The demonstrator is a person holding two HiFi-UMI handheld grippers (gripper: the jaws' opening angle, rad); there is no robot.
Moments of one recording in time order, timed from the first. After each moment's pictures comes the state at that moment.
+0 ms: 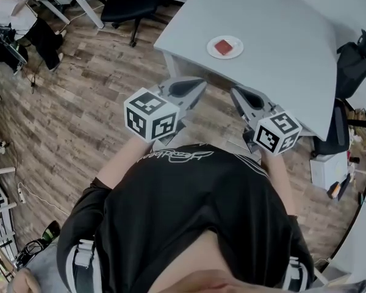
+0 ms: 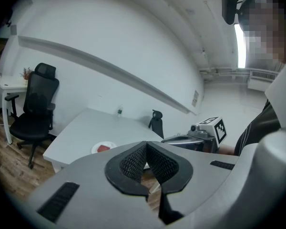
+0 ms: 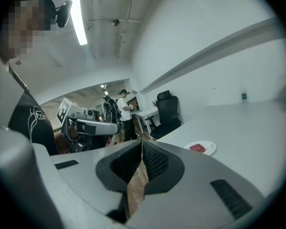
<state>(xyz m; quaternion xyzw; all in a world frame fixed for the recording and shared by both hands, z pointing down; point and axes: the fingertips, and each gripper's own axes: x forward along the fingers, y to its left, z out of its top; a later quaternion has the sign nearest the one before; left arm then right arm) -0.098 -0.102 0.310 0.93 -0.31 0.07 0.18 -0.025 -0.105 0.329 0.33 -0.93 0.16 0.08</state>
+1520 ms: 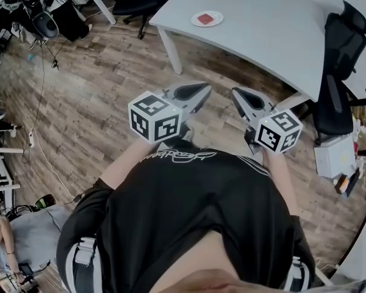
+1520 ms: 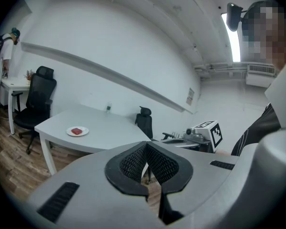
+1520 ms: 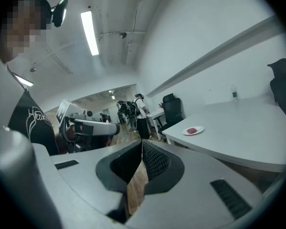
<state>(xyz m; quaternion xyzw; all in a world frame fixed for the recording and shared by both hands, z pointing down) 0.053 0.134 0.295 0.92 -0.33 0.06 0.18 0.112 0.122 0.322 0.30 -0.94 0.16 0.05</state>
